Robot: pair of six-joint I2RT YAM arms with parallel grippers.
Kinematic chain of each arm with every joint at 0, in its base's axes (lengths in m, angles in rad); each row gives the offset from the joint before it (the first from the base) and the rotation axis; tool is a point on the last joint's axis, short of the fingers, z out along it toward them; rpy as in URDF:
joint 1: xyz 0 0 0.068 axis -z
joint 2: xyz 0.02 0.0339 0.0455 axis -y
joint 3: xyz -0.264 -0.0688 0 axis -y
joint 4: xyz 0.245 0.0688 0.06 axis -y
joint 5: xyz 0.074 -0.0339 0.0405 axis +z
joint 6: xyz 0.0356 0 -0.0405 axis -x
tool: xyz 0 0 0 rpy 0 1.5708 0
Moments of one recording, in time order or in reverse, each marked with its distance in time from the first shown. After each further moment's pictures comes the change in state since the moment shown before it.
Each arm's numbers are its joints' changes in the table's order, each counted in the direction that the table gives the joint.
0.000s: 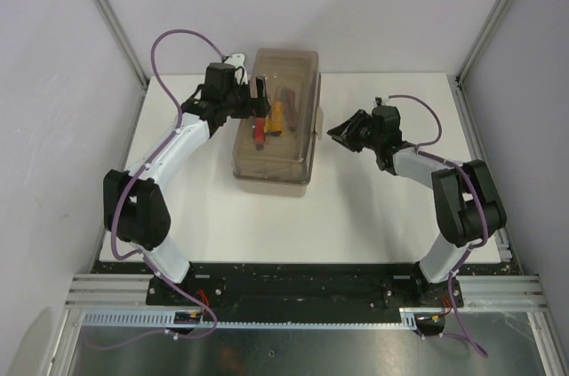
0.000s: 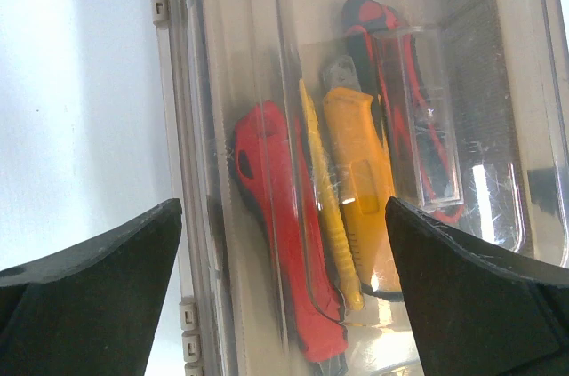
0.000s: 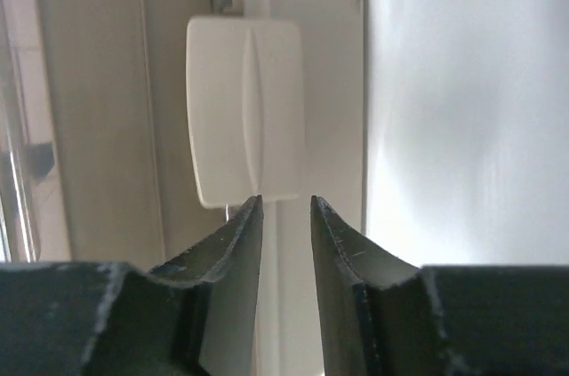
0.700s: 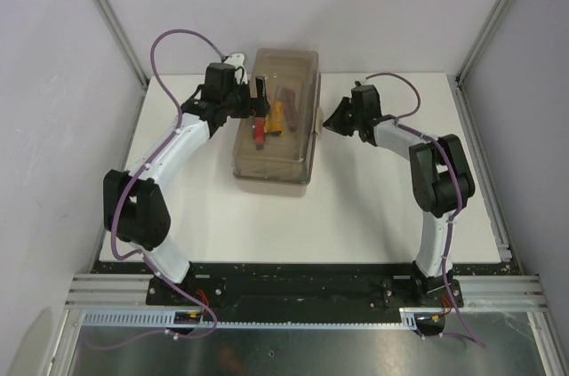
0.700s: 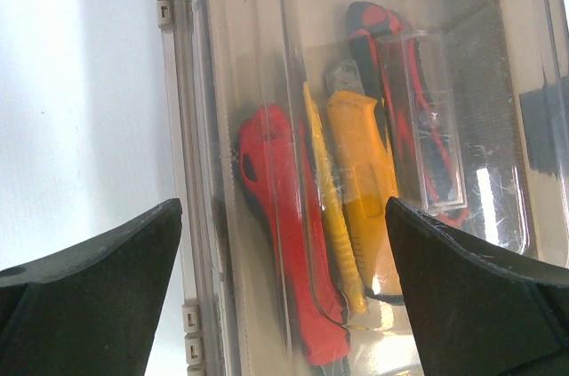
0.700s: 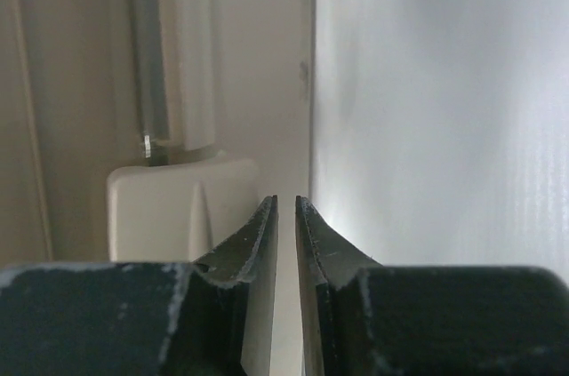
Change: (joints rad) left arm 0.000 0.000 -0.004 0.008 0.013 -0.001; right arm -0.024 -0.299 0.427 -0.320 -0.131 0.235
